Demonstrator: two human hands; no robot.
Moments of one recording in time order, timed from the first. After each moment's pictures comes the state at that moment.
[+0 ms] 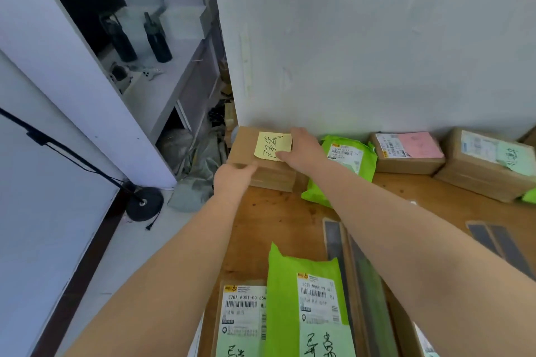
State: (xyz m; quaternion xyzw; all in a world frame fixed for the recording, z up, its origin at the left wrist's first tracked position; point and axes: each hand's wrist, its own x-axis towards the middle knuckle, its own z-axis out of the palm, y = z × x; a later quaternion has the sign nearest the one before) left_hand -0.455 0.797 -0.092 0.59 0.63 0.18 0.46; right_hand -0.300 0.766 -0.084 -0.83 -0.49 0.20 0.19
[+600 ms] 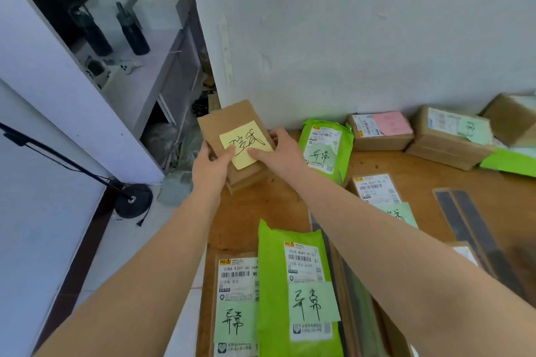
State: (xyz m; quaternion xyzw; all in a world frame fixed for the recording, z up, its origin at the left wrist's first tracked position) left_hand -0.480 0.771 -0.075 0.51 0.54 0.33 0.59; right_hand -0.352 0.714 -0.066 -0.79 -0.37 0.29 0.40
